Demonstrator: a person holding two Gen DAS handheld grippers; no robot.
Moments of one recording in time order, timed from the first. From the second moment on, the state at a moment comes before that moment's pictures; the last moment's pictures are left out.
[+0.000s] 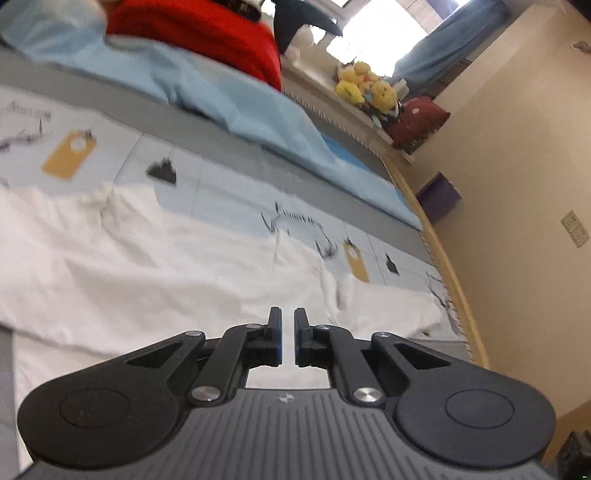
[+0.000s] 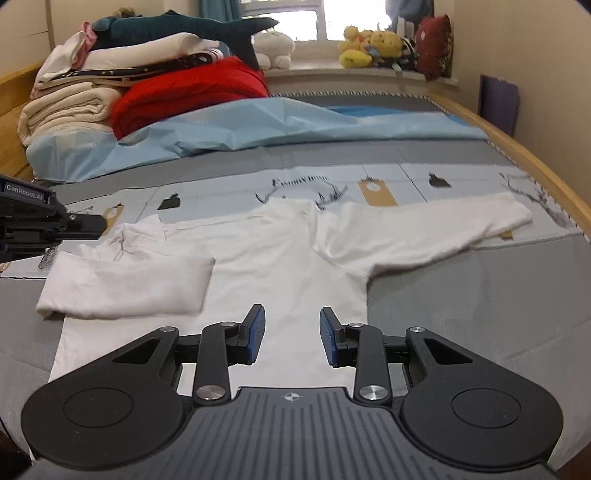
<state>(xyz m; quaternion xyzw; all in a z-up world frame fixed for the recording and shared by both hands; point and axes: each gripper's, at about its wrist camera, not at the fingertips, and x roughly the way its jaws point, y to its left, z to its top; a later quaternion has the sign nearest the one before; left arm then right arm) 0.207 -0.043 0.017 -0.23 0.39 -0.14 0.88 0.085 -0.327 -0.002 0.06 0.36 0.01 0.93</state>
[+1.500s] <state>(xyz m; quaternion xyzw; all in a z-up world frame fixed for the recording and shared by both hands) 0.265 0.141 0.025 -0.16 0.41 0.19 0.88 0.241 -0.364 -0.041 0.12 0.30 -0.07 0.94</state>
